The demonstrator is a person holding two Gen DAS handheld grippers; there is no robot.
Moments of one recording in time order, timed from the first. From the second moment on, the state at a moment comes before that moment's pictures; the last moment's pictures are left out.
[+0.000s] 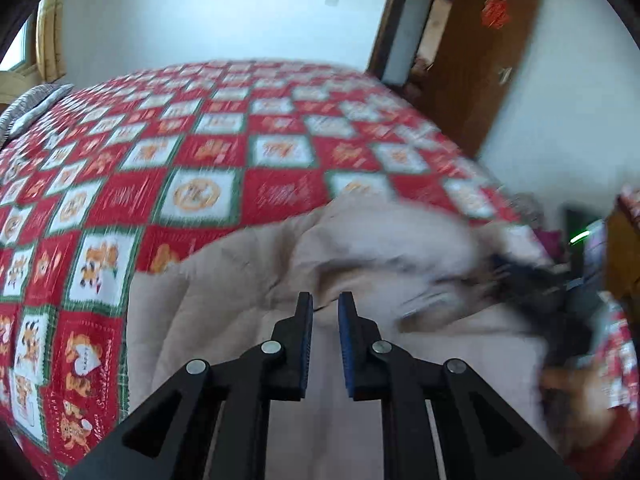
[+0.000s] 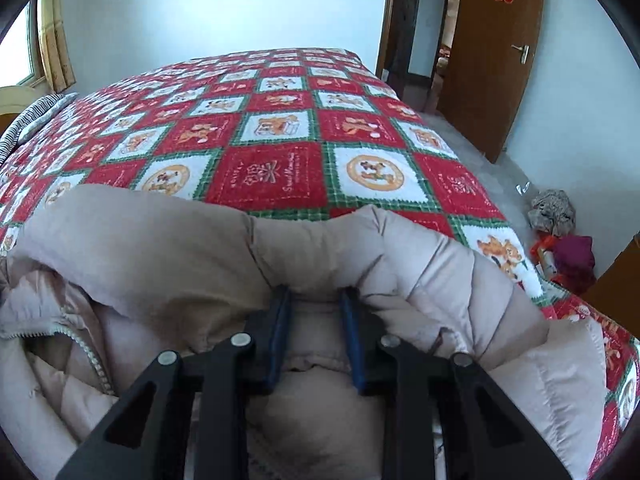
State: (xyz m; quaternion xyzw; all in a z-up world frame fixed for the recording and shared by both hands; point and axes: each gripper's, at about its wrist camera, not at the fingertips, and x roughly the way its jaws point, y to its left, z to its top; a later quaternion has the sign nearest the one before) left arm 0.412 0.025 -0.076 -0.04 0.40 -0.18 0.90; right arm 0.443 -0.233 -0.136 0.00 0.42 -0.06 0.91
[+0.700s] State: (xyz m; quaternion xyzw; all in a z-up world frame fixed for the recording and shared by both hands) left arm 0.478 -0.084 -0.144 0.03 0.41 -0.15 0.90; right arm 0.431 -0.258 -0.129 0.12 0.38 0.01 0.92
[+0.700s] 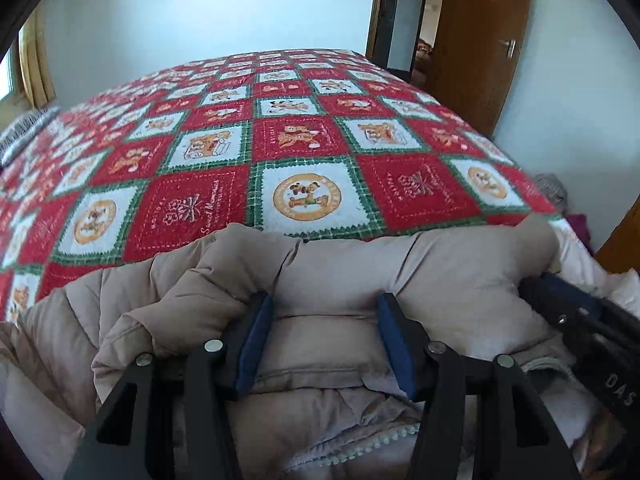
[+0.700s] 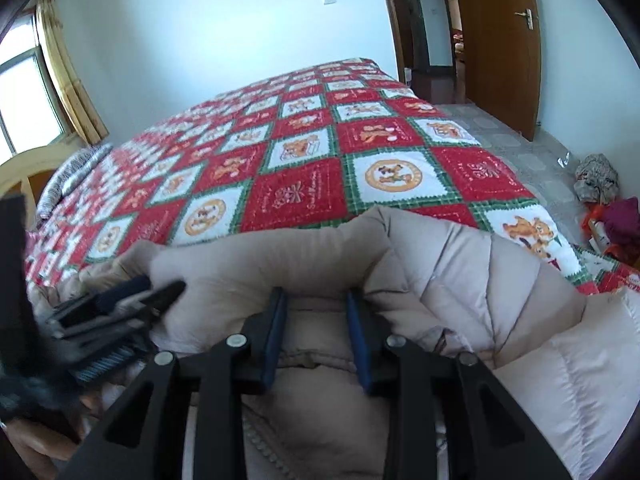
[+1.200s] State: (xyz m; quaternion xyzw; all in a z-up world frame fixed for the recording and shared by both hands) left arm 0.433 -0.073 -0.107 0.07 0.39 -0.16 0.90; right arm 0.390 -0.263 -0.091 0.10 0.37 0.01 0.92
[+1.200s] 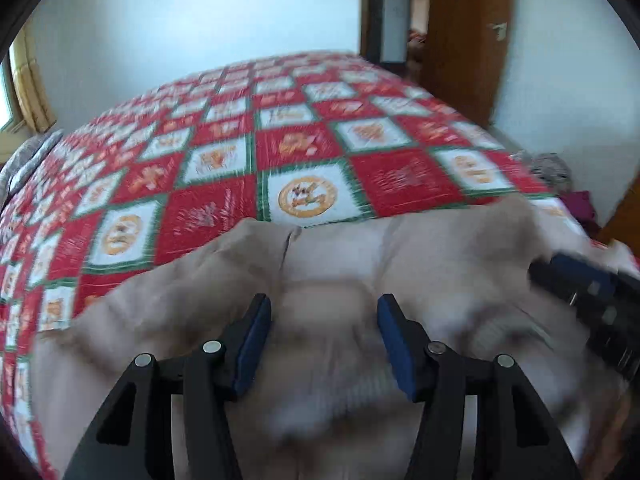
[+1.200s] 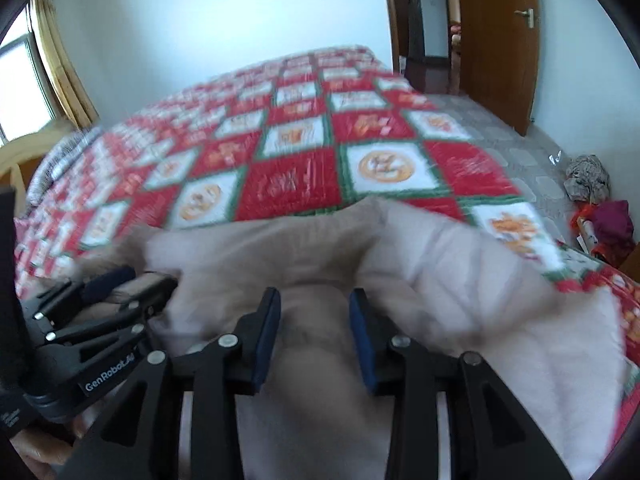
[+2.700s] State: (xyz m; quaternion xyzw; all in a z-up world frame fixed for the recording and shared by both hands) left arm 0.042 0.226 -0.123 -0.09 0.36 -0.26 0.89; right arm -0.034 -0.292 -0.113 0.13 0.44 0.07 0.89
